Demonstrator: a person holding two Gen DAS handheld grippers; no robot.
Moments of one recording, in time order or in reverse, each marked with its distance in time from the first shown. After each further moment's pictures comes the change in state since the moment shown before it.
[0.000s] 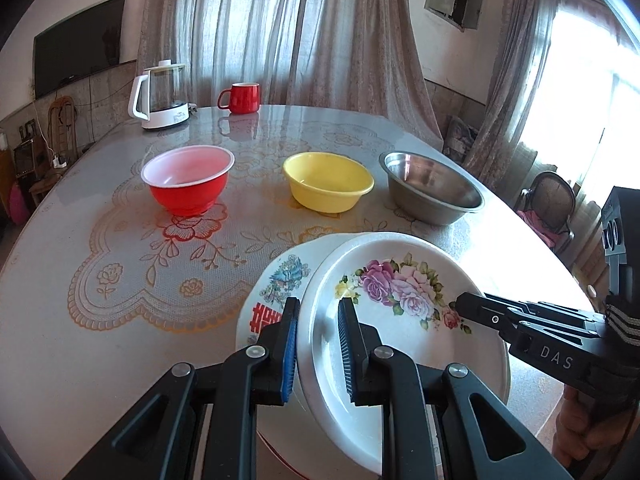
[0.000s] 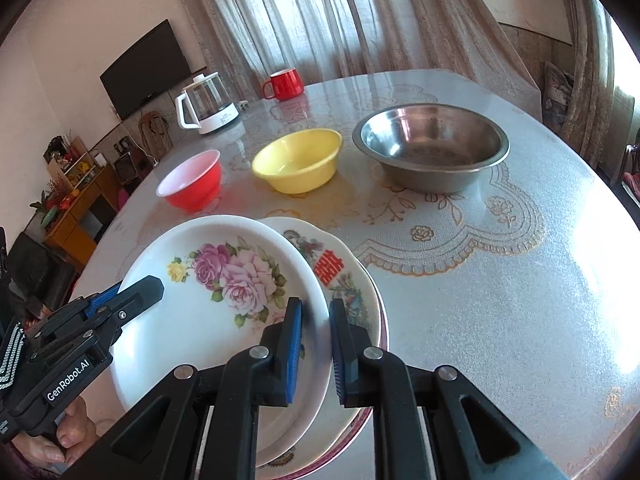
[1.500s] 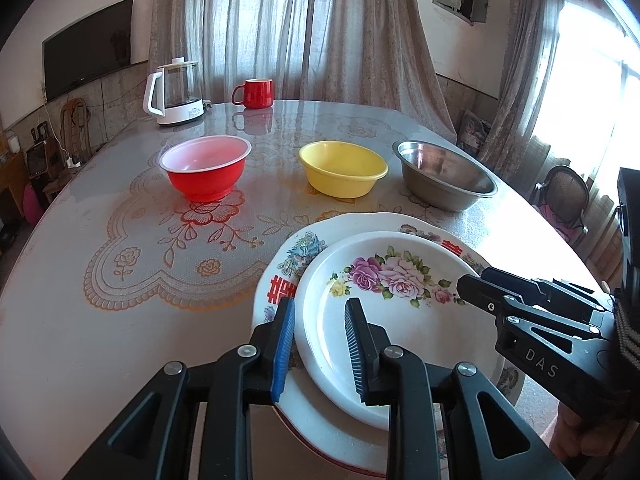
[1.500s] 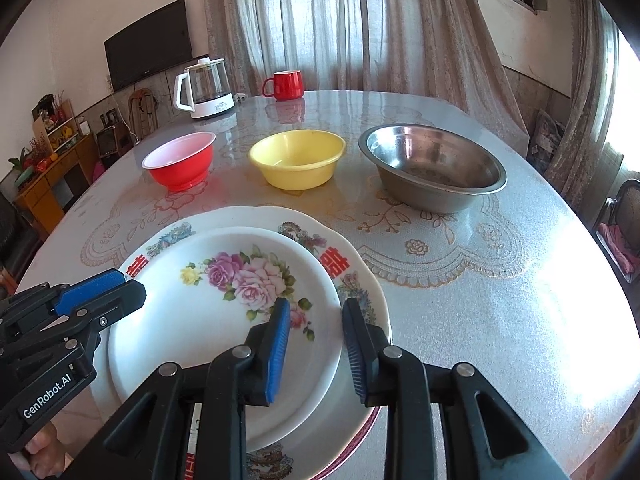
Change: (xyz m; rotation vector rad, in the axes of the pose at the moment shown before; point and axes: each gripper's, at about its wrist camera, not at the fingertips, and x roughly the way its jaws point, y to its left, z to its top) left arm -0.006 0.001 -0.014 0.002 0.005 0.055; right arm 0.006 0.025 -0.009 -0.145 -0.054 -0.143
